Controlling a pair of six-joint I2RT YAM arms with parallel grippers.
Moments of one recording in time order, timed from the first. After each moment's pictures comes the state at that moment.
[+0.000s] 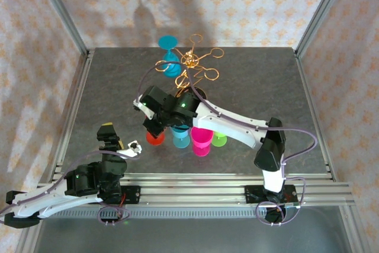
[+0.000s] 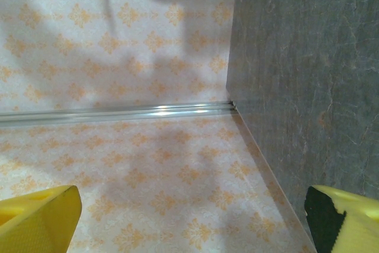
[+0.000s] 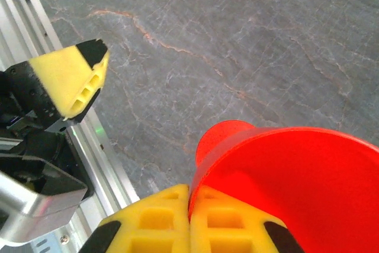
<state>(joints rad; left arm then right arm) -1.19 0.10 0.34 -0.77 -1.36 1.06 1.15 1.89 1.90 -0.93 -0.07 0.18</state>
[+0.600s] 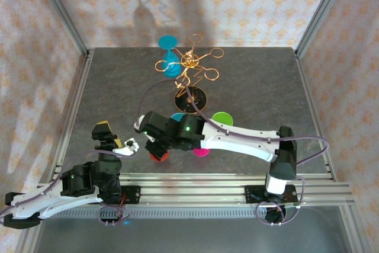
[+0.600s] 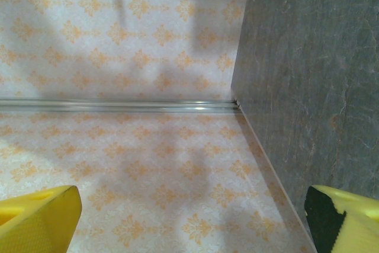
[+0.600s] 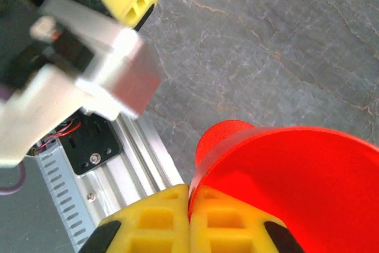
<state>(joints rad) -1.18 0.08 0.38 -0.77 -1.36 1.06 1.33 1.74 1.70 -0.91 0.07 0.28</state>
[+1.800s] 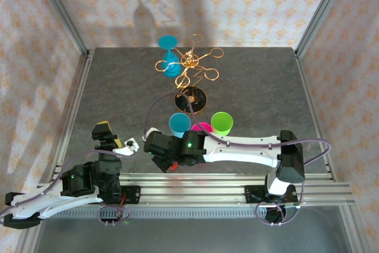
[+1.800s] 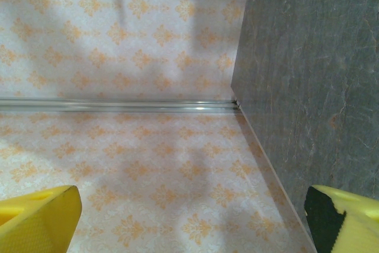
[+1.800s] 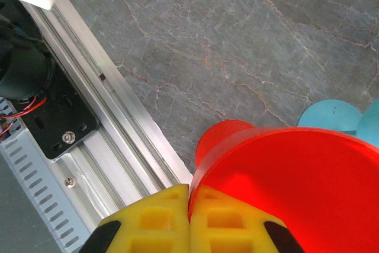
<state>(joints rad) -1.18 0.08 0.38 -0.77 -1.36 1.06 1.39 1.70 1.51 -0.85 0.18 0.42</state>
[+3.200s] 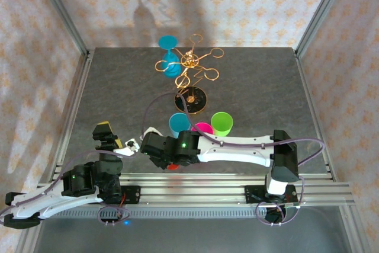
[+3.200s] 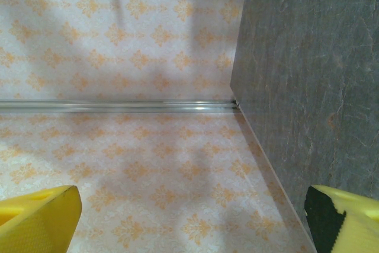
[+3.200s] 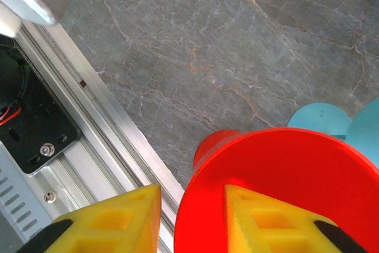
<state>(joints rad) -1.18 0.08 0.37 -0.77 -1.36 1.06 1.39 1.74 1.55 -0.87 0.23 0.43</state>
